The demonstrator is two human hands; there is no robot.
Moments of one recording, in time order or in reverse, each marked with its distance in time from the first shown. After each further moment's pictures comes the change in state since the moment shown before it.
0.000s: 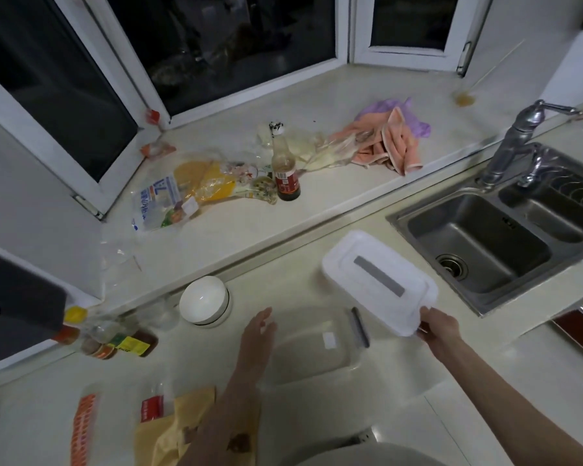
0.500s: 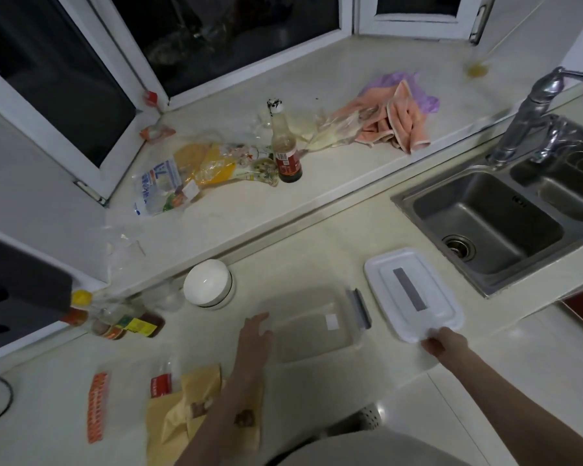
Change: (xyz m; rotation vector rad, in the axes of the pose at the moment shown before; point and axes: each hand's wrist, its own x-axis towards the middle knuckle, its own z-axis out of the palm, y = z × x) left_hand -0.022 -0.027 -0.001 0.212 -0.021 -0.035; right_hand 0.022 0.059 -0.035 0.027 0.172 0.244
